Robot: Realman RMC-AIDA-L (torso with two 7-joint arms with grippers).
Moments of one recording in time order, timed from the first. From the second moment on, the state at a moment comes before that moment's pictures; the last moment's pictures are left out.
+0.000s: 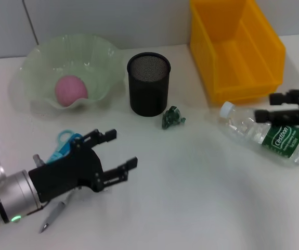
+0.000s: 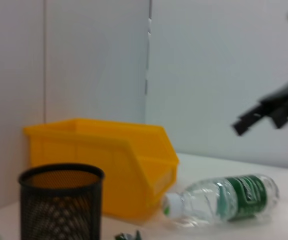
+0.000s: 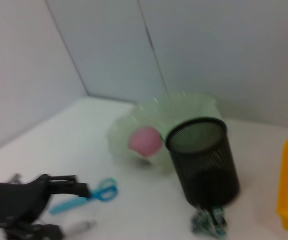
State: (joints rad) left arm -0.58 -2.07 0.08 0.08 2.34 1.44 -0.63; right arm 0.32 2.04 -0.76 -1.28 -2.03 -1.66 1.99
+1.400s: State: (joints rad) left arm -0.57 -2.07 0.15 0.05 2.34 1.39 -0.63; right arm 0.87 2.08 -1.22 -0.75 -2.49 -1.09 2.43
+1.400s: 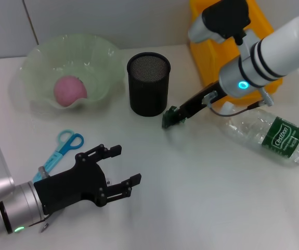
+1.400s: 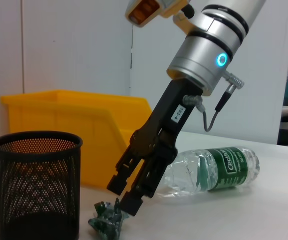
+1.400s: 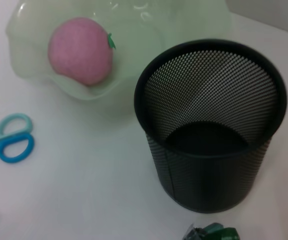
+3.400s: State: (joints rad) left arm -0.57 -2.07 0.15 0.04 2.34 1.37 -0.62; right arm 0.78 2.08 -1.31 -0.86 -2.43 -1.09 2.47
